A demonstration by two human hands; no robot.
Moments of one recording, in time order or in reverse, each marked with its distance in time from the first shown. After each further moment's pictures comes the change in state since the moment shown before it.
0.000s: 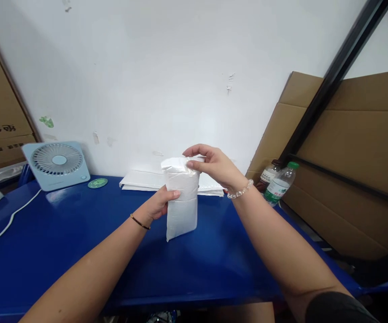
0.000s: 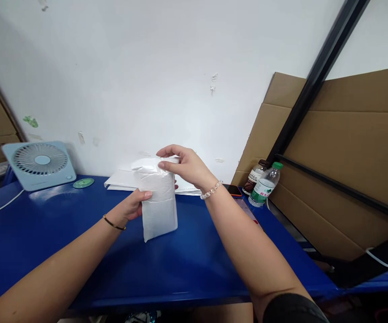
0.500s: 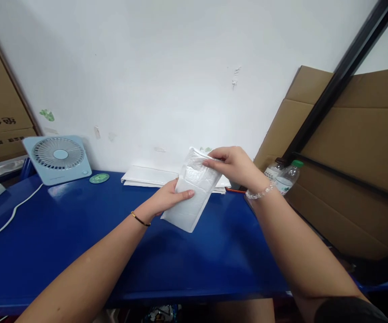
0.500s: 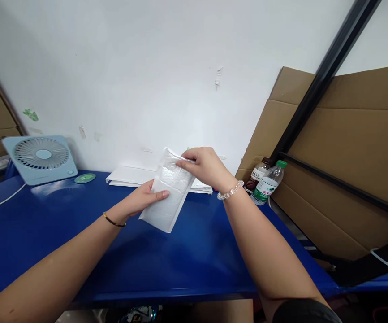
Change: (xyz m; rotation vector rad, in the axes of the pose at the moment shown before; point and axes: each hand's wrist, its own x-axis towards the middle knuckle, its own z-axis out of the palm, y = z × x) left_hand 0.000 0.002 0.006 0.301 0.111 -0.096; right_hand -0.016 -0.001 -0.021 -0.209 0.132 0.079
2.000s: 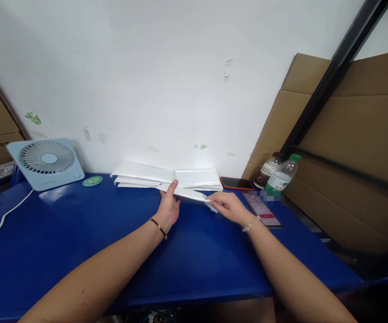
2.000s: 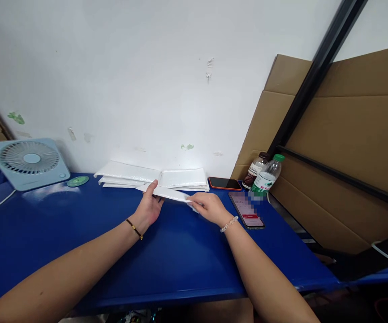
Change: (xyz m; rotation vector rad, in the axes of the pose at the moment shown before) left_hand 0.042 -0.072 0.029 -0.428 0.667 -0.011; right_hand -0.090 0.131 0.023 -0.312 -0.178 -0.049
